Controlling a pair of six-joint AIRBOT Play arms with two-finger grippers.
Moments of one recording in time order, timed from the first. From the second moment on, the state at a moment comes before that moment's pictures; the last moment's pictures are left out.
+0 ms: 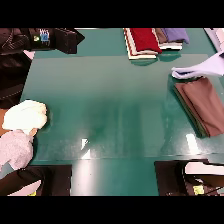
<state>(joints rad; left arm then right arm) -0.47 -1.13 1.66 1.23 -0.95 -1.44 -0.59 -1.43 1.71 -1.01 1.22 1.33</state>
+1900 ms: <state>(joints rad) -0.47 -1.13 1.66 1.23 -1.00 -1.39 -0.79 -0.91 1.13 -1.07 1.29 1.28</state>
